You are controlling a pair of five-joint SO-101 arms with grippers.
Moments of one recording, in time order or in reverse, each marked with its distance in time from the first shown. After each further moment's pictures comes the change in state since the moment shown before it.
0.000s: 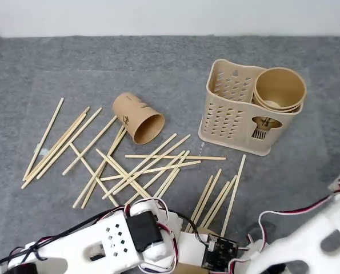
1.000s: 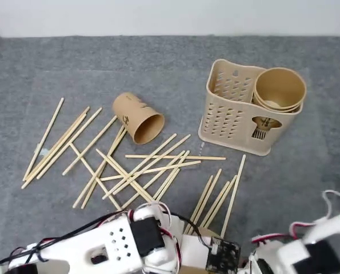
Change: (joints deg) left arm 0.6 -0.6 2.5 -3.3 4.1; right arm 14.6 35.0 -14.2 4.2 -10.6
